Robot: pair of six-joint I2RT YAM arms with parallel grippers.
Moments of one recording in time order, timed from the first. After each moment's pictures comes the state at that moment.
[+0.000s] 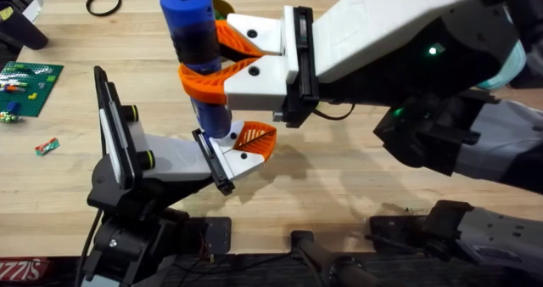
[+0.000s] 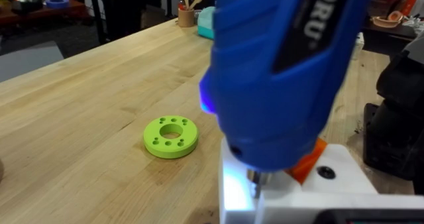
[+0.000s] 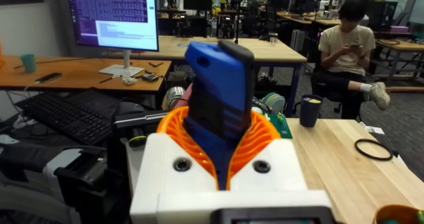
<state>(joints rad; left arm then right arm) -0.25 0.00 0.02 -0.09 0.82 -0.02 0.83 1.26 0.73 0.80 -0.69 0.13</state>
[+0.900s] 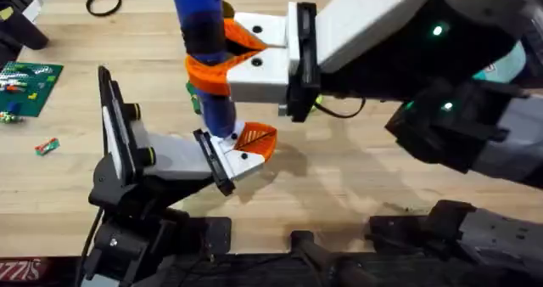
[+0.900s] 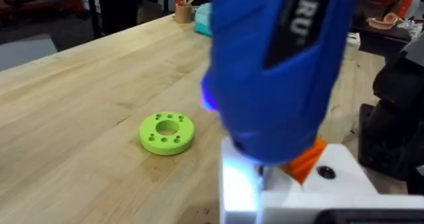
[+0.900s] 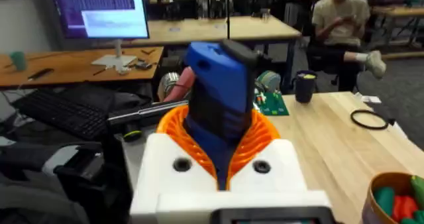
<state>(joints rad) -0.25 0.01 0.02 -0.09 0.82 -0.04 0.81 1.22 0.77 0.61 -0.67 0.13</state>
